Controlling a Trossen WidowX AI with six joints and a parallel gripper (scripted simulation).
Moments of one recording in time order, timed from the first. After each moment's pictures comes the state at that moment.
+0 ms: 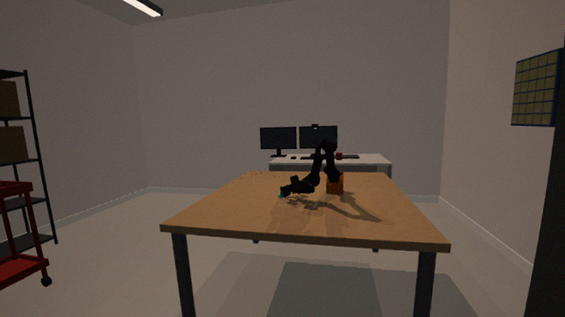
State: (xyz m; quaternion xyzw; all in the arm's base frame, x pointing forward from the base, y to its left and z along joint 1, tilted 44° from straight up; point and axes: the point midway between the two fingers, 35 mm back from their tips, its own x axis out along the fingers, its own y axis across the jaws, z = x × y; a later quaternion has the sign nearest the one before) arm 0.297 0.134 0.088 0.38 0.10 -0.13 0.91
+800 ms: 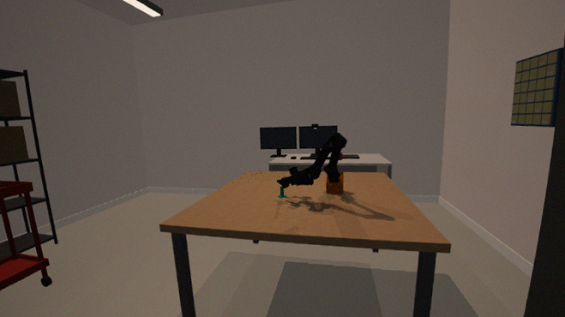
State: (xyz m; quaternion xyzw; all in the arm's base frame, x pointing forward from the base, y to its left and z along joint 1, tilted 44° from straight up) arm 0.302 0.096 0.127 0.39 0.10 -0.14 0.91
